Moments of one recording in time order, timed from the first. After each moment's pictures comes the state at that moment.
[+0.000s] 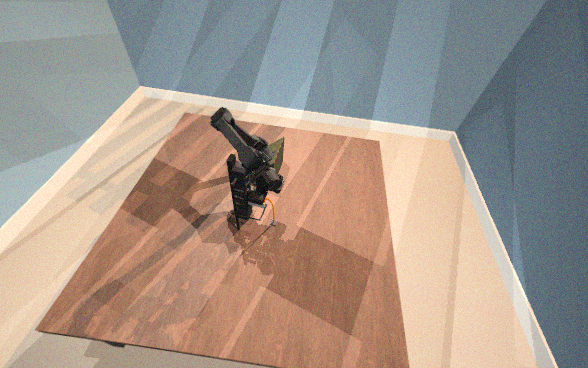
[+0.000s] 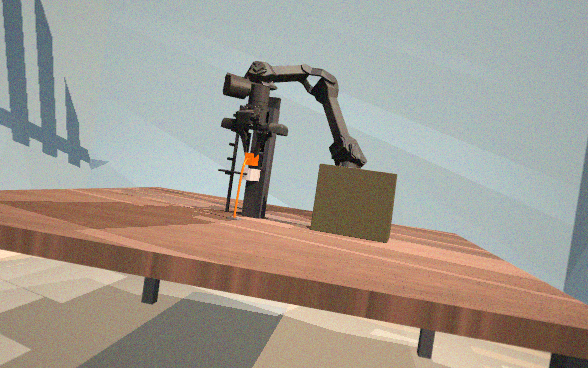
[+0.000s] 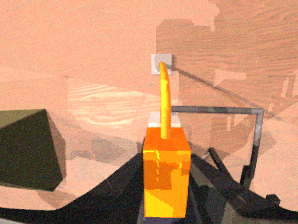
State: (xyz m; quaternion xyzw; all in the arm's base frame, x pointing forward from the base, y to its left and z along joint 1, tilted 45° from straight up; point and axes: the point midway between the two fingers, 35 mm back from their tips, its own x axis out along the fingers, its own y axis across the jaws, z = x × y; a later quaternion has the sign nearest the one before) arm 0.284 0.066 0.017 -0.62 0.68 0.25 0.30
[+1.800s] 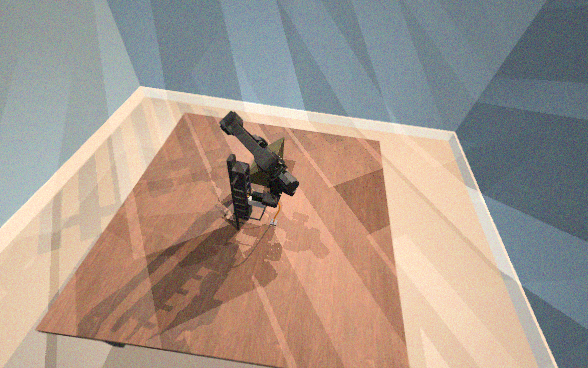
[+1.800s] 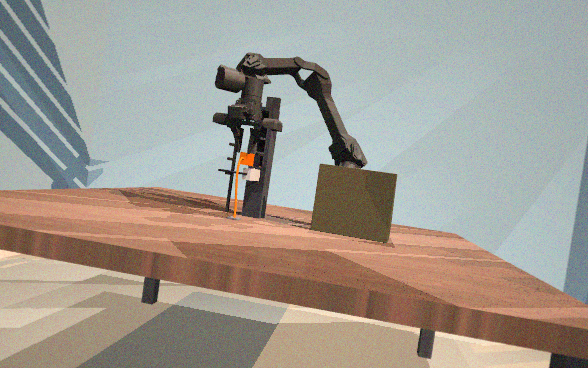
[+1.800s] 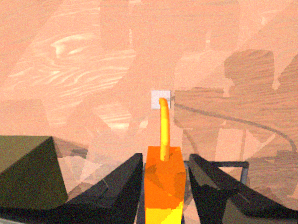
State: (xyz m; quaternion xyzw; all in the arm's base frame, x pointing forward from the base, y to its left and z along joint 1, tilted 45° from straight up) arm 0.289 0.110 -0.018 -0.63 0.68 0.25 0.30
